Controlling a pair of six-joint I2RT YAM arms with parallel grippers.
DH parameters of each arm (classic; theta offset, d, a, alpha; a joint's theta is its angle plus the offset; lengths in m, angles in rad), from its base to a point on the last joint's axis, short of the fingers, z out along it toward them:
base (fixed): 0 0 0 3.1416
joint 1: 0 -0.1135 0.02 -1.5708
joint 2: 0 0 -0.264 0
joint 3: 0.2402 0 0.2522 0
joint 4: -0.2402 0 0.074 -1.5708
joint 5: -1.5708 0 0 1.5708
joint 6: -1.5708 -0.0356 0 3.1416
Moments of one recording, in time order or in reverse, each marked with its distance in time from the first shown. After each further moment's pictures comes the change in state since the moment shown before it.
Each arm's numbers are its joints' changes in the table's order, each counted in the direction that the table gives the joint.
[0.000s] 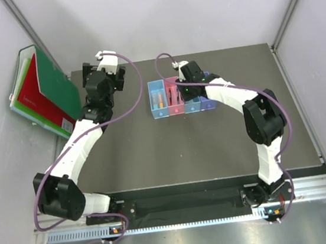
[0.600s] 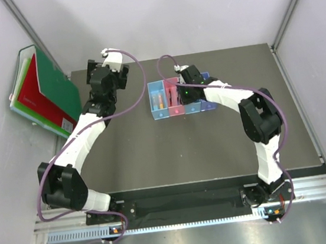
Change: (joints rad) left arm 0.000 -0.085 0.045 0.001 -0.017 -0.018; right arm 0.000 -0.042 -0.023 0.029 0.041 -0.092
